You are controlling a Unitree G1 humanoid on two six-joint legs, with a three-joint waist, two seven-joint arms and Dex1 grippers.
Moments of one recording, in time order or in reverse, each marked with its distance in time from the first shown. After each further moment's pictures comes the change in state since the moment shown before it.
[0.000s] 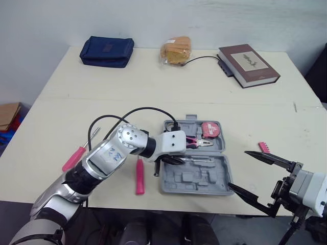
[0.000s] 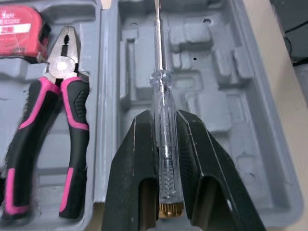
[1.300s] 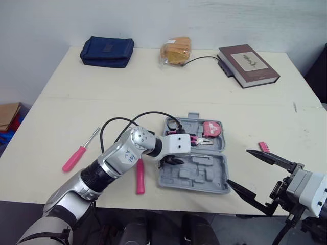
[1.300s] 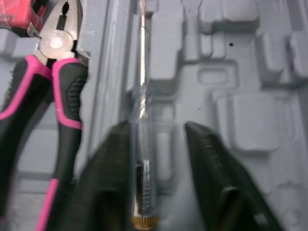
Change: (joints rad) left arm -0.012 -0.085 -0.040 0.125 0.170 -0.076 0.003; right arm 0.017 0.021 0.008 -0.041 -0.020 0.030 -0.082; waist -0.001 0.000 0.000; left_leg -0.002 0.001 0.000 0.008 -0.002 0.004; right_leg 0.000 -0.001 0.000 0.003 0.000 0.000
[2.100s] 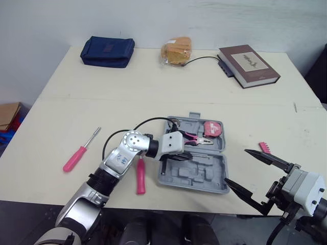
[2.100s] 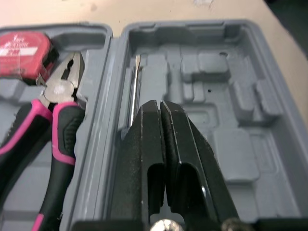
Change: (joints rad) left arm 0.142 -0.135 0.181 0.278 -0.070 -0.487 -0.075; right arm 0.006 0.037 0.046 -0.002 -0.038 -0.007 -0.044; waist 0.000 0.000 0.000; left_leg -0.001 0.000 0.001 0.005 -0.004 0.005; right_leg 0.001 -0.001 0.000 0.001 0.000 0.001
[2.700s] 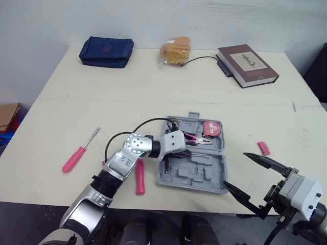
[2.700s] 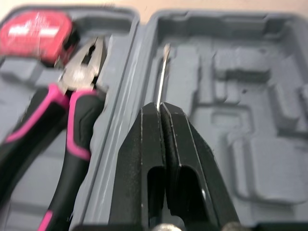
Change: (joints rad) left arm 0.009 -0.024 0.002 0.003 0.068 0.077 0.092; right arm 0.023 0.027 0.027 -0.021 -0.028 -0.018 -0.011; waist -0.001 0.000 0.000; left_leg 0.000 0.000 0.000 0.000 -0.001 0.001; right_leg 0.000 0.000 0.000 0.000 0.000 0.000
